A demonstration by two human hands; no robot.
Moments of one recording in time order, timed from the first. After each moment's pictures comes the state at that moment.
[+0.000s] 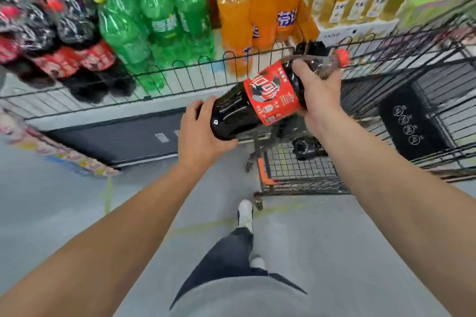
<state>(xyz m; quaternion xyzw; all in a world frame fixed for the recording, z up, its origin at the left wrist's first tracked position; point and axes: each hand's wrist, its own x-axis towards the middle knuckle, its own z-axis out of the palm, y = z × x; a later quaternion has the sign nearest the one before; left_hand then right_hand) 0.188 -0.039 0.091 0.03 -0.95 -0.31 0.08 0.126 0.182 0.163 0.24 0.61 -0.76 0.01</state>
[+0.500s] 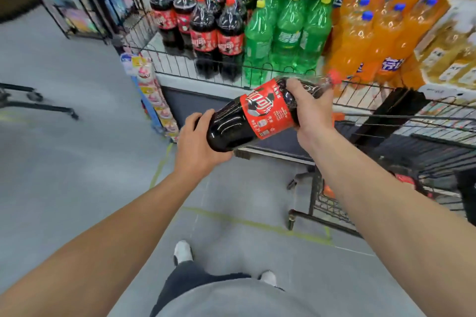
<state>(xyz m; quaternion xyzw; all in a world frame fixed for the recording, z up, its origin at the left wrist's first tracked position) 0.390 -0.207 0.117 0.21 -0.91 -0.29 0.18 0.254 -0.027 0.202 0.10 0.63 -0.76 0.12</state>
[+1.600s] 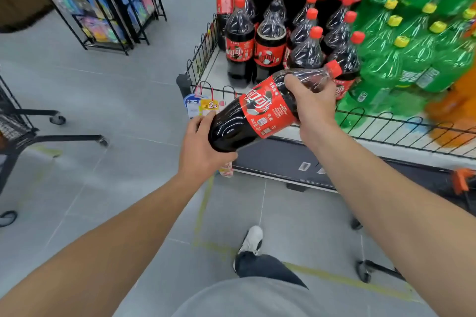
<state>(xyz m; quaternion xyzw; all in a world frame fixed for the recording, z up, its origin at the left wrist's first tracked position) 0.305 -0.623 0.100 0.22 -0.89 -0.37 0.17 0.169 -0.456 0.191 0.09 0.66 -0.74 0.09</state>
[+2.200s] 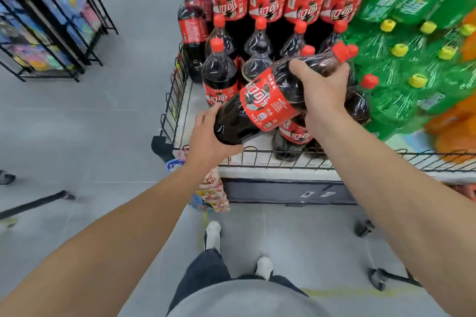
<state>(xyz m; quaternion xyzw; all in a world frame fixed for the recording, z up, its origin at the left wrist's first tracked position) 0.073 -0.735 0.106 0.13 -0.89 -0.43 0.09 -0.006 -0.551 0.225 0.13 0.66 -0.74 -0.02</state>
